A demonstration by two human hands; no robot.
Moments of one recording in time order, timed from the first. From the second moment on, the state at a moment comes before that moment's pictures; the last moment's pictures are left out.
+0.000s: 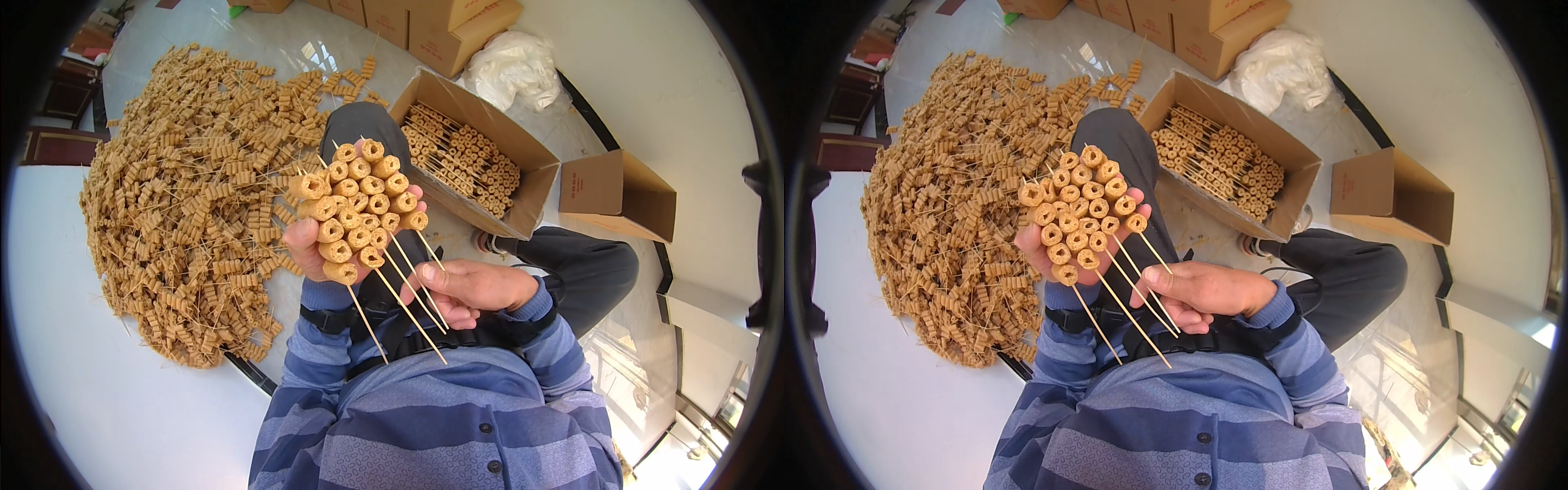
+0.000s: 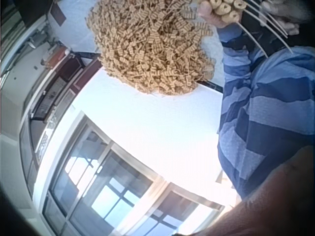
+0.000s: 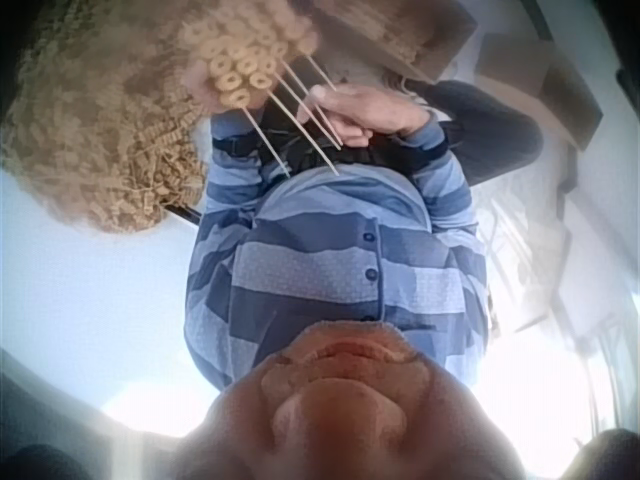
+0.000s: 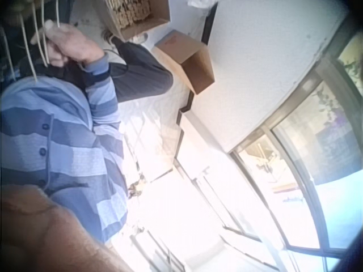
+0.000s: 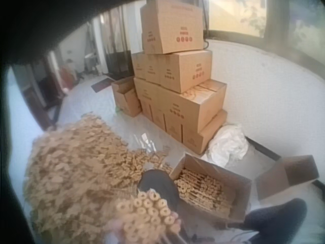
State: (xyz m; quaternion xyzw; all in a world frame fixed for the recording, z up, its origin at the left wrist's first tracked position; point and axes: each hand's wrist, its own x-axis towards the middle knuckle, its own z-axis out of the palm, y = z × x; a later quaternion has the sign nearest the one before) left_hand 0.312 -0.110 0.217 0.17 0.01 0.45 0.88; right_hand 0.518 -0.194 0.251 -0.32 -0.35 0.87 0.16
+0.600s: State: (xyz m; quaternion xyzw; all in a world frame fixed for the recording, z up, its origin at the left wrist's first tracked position) left_hand 0.315 -0.113 0.208 0.27 0.08 0.45 0.85; right_hand 0.473 -0.132 0.268 -0.50 -0.54 0.53 0.43
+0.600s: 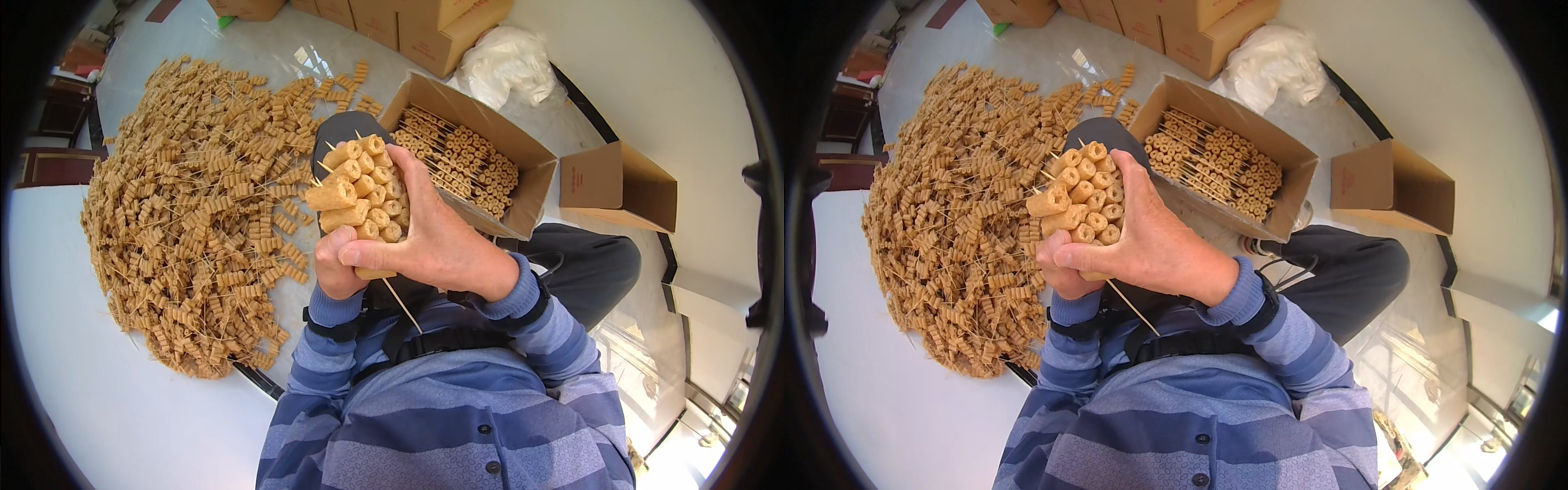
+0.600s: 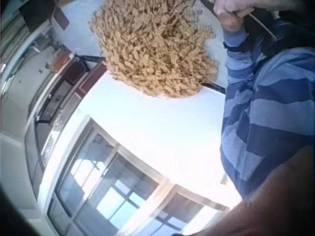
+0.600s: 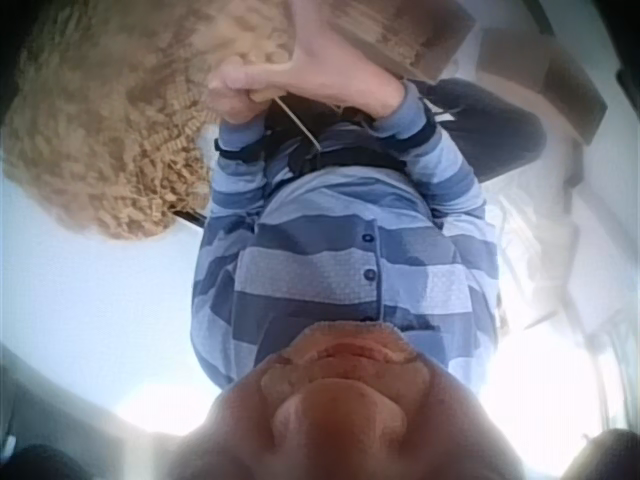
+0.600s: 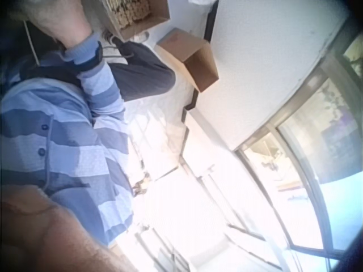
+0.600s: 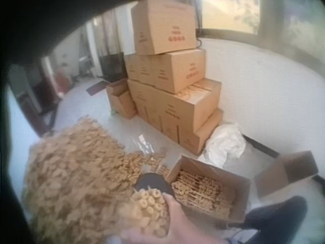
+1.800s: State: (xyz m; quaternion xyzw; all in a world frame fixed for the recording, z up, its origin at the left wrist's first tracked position) left_hand 0.327 0.024 0.199 0.60 0.42 0.38 0.57; right_hand 0.573 0.004 0.029 -0.72 -0.68 -0.03 0.16
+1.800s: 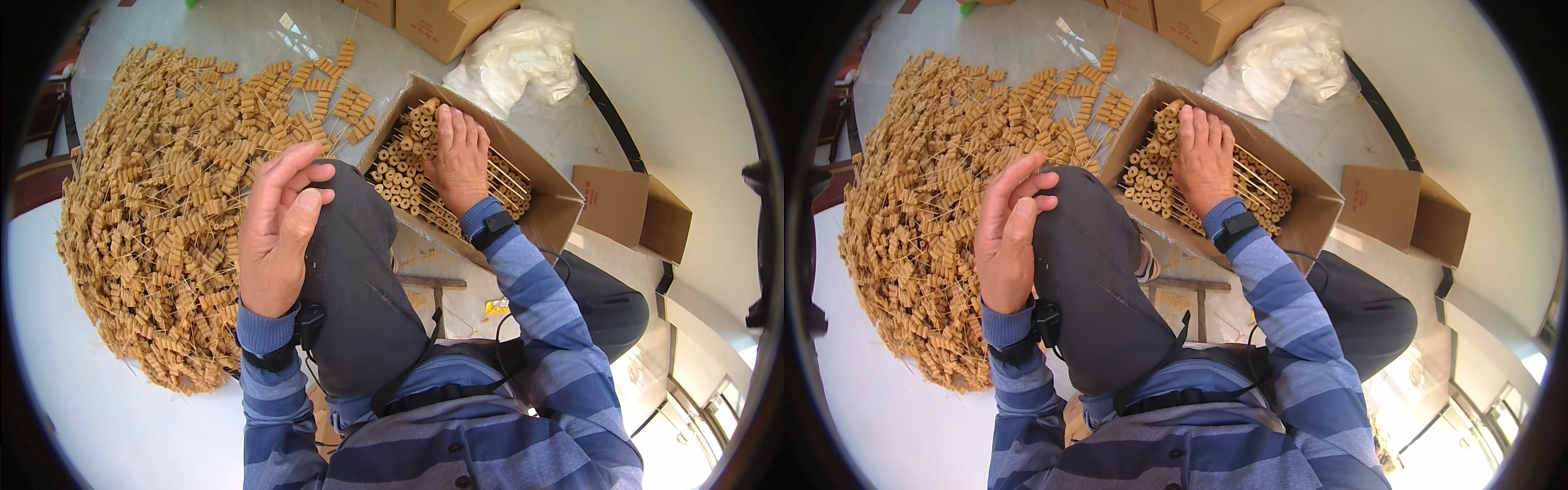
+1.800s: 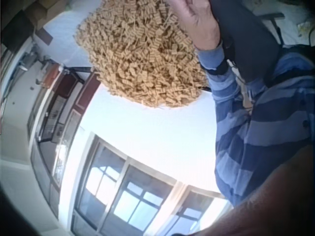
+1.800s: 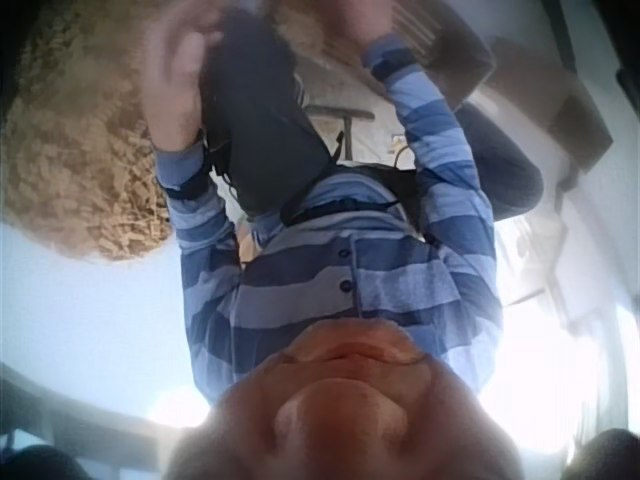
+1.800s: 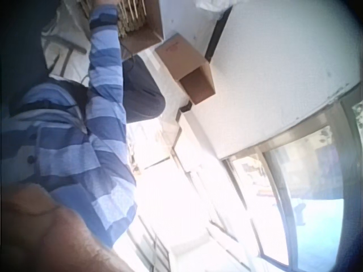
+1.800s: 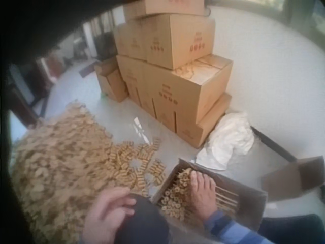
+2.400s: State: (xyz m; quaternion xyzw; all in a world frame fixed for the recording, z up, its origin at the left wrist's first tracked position) left_hand 0.334 0.020 0.200 0.64 0.43 0.37 0.52; right_hand 0.593 0.017 -0.004 -0.70 -0.71 0.06 0.10
